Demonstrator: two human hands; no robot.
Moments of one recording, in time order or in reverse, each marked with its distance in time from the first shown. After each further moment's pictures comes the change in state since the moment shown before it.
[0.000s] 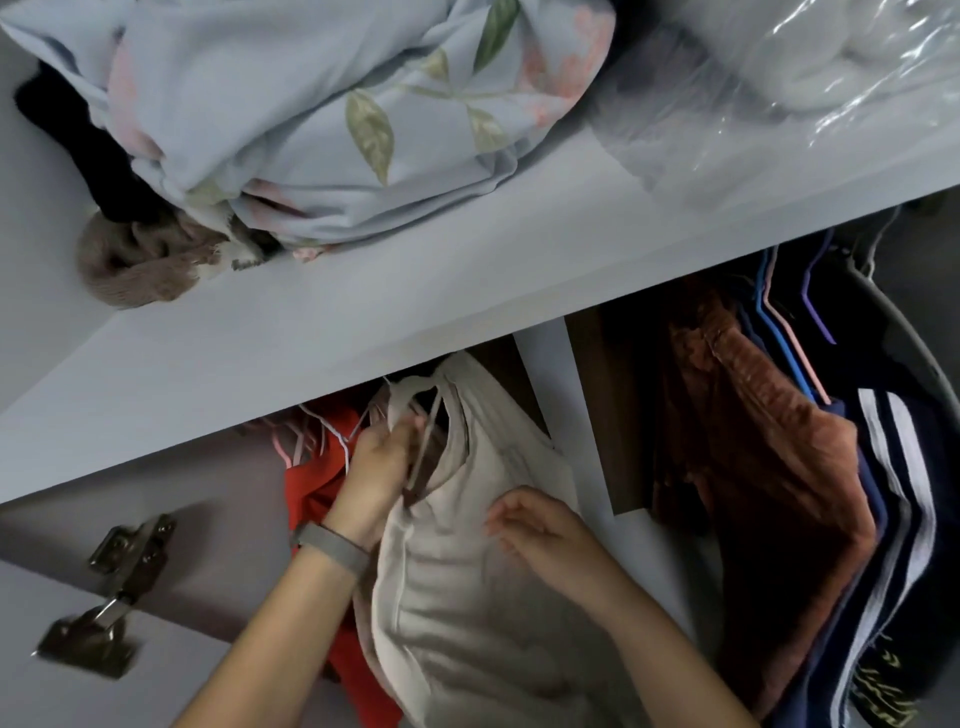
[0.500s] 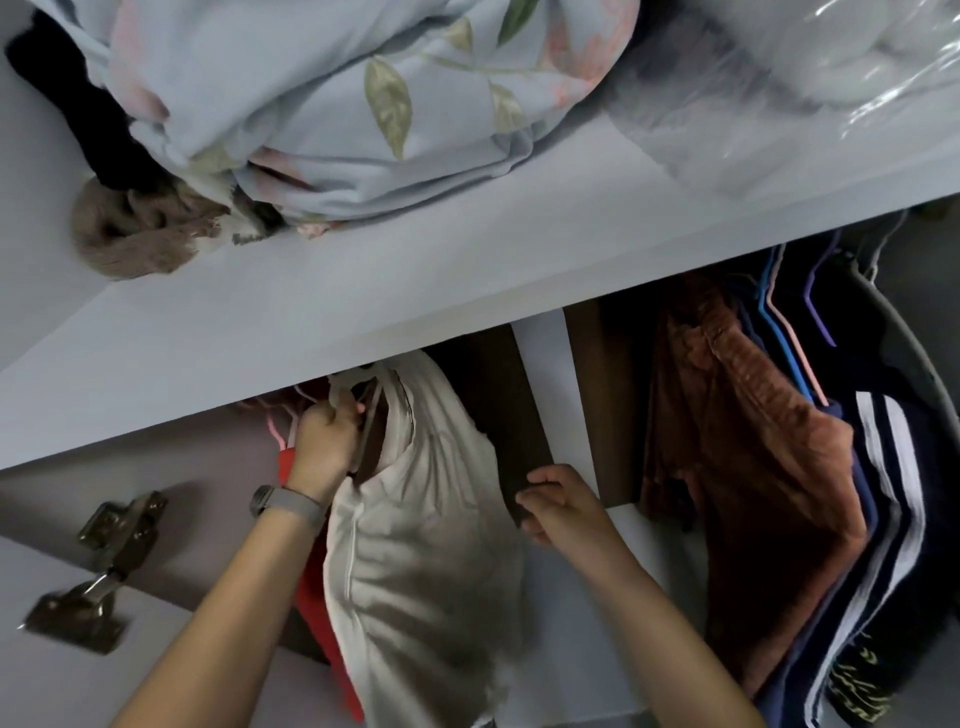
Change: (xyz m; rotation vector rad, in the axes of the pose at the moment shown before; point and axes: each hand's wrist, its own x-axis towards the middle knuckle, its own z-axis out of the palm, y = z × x) left_hand 0.052 -0.030 -0.045 0.310 0.209 0.130; right_hand 0.009 0.007 -0.015 0.143 0.198 0.156
